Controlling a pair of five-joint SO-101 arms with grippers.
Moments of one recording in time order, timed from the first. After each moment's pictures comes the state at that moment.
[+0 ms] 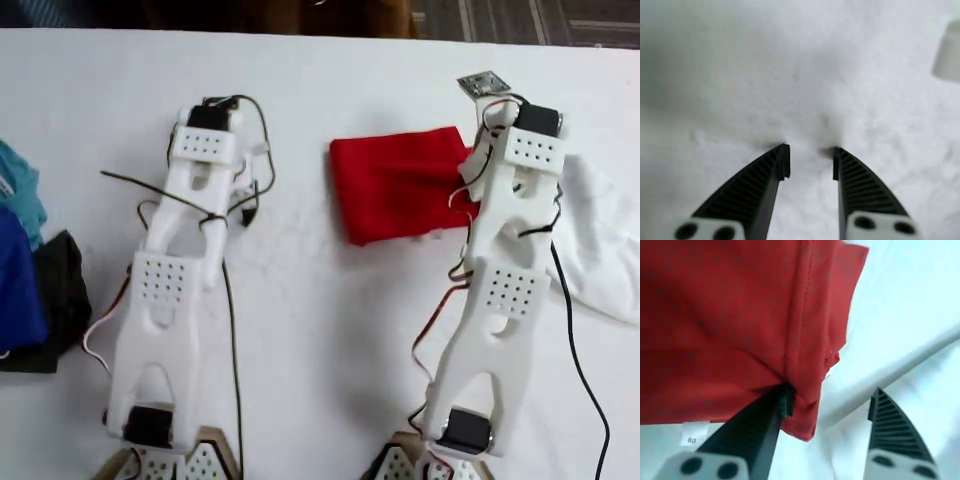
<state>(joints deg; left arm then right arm) 1.3 63.3 -59.9 101.5 15.7 12.1 58.0 -69.5 100.0 34.5</state>
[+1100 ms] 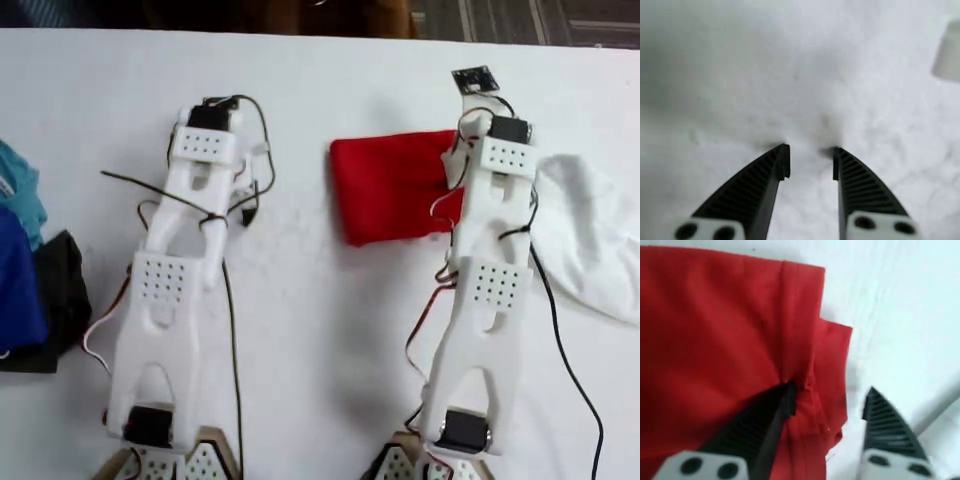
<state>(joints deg) 1.3 63.3 -59.9 101.5 15.7 8.5 67.3 -69.8 85.0 24.3</state>
